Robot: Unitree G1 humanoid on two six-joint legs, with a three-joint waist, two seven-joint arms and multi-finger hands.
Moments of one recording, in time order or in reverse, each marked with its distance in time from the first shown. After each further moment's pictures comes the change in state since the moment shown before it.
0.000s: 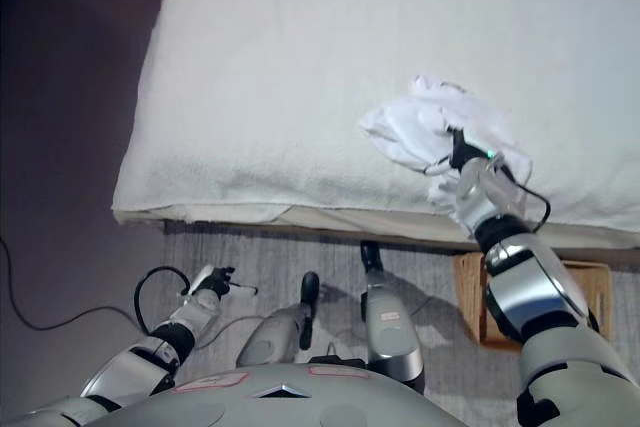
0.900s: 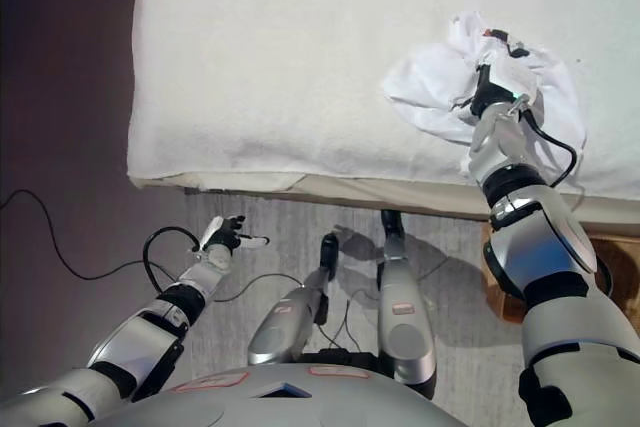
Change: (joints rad) left arm -0.153 -0.016 -0.022 -0.009 -0.069 -0.026 0.054; right arm -0.217 0.008 0.049 0.127 -0.040 0.012 -0.059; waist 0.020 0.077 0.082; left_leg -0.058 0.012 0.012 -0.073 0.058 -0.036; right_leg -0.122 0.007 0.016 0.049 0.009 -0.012
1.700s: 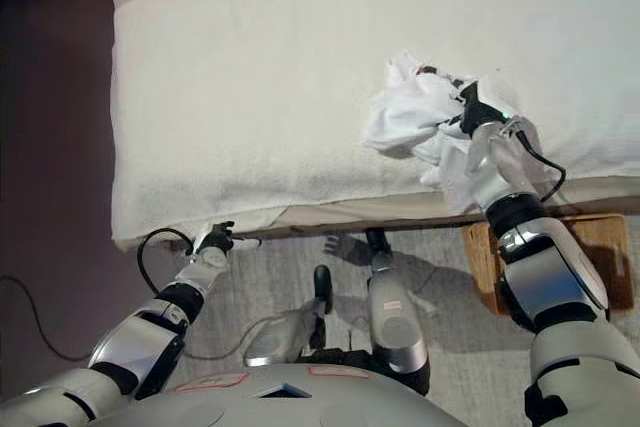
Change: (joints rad) left arm 0.001 -0.003 0.088 -0.005 -0.004 0.050 0.014; right arm 0.196 -0.081 -0.092 -0.267 0.008 0.039 0.047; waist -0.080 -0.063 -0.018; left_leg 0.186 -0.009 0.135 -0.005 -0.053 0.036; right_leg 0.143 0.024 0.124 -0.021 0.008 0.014
